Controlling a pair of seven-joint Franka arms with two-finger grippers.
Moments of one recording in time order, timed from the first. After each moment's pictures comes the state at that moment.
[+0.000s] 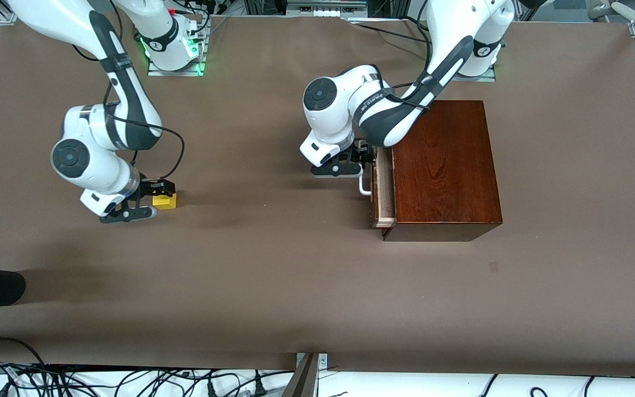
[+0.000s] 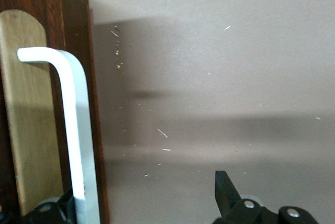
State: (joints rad) left arm -0.38 0.64 -0.51 -1.61 0.45 1.99 -1.03; right arm 0.22 0.35 -0.10 -2.07 0.02 2.32 -0.04
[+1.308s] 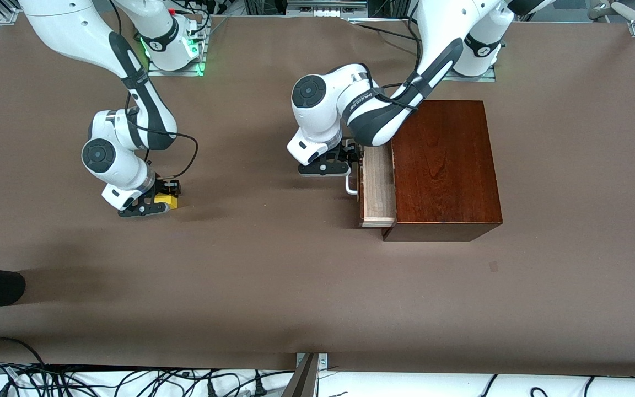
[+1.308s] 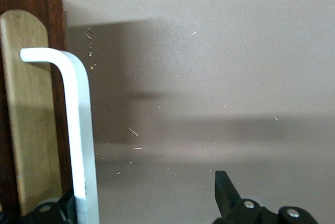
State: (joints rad) left arm -0.43 0.68 -0.51 -1.53 0.43 1.98 -1.04; right arm 0.22 0.42 -0.10 -2.18 0.02 2.53 -0.04
